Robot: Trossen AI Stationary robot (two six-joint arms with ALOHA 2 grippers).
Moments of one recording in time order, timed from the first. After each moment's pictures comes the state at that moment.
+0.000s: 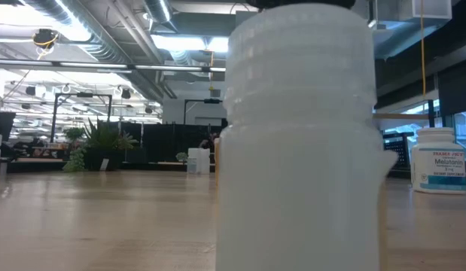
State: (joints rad) left arm -0.77 1.64 1.69 -1.55 -0.77 -1.01; right arm 0.27 1.71 1.28 -0.54 0.26 0.23
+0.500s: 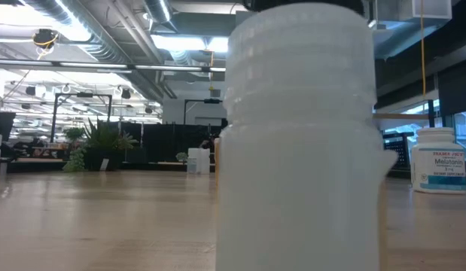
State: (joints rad) left arm -0.77 1.64 1.57 -1.50 -0.77 -1.02; right arm 0.27 1.74 1.28 -0.55 0.27 0.12
